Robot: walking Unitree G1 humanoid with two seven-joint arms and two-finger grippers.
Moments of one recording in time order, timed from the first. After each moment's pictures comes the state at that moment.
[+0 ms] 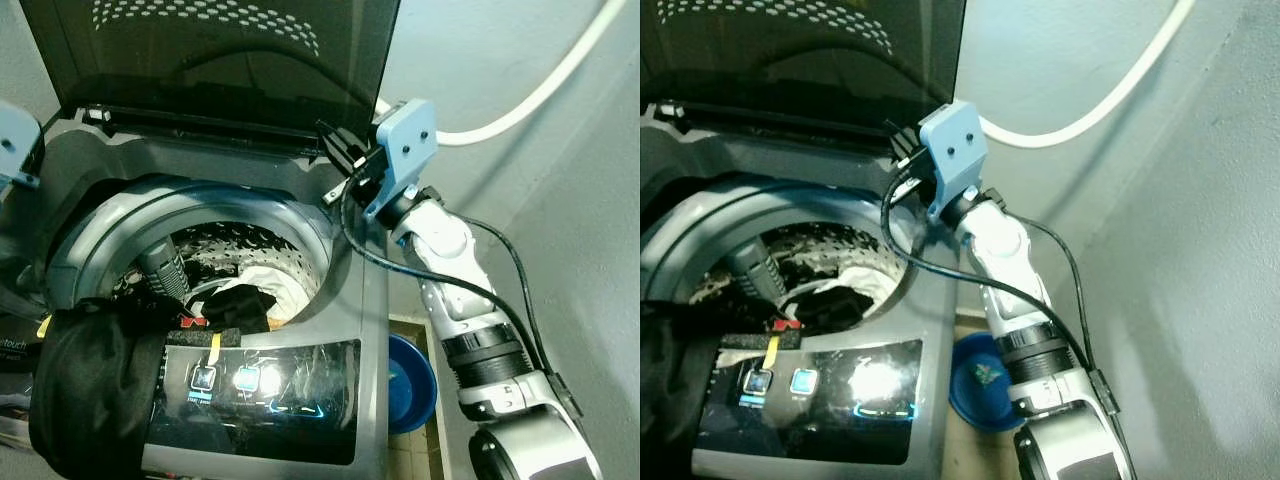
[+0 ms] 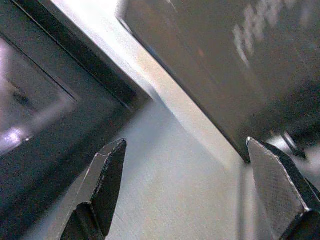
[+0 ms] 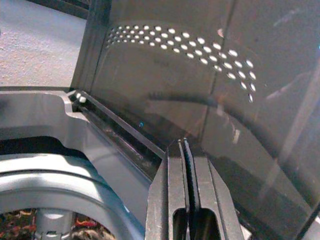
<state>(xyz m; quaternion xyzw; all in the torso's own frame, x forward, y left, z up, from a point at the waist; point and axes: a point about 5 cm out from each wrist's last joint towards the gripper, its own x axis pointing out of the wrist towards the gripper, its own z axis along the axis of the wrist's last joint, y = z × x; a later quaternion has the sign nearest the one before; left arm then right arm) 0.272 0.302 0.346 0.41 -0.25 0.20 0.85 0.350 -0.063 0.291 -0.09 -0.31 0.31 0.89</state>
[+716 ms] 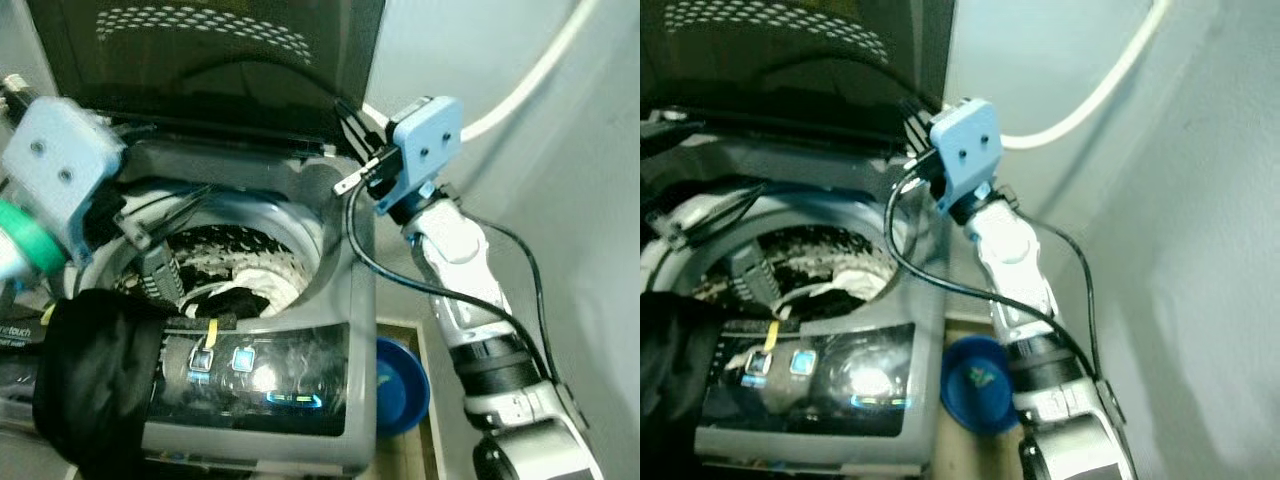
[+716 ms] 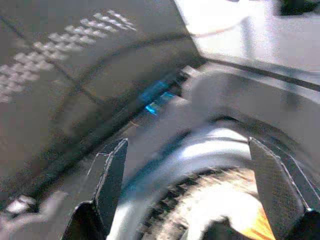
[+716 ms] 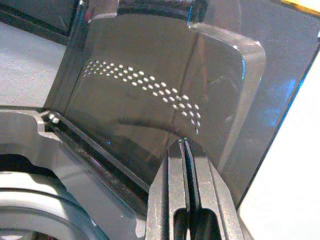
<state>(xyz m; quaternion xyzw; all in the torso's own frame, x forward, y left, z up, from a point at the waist) 0.235 0.211 0.306 0.28 -0.13 -0.26 0.92 0.340 -0.076 0.300 -0.11 -0.35 0.26 0.89</state>
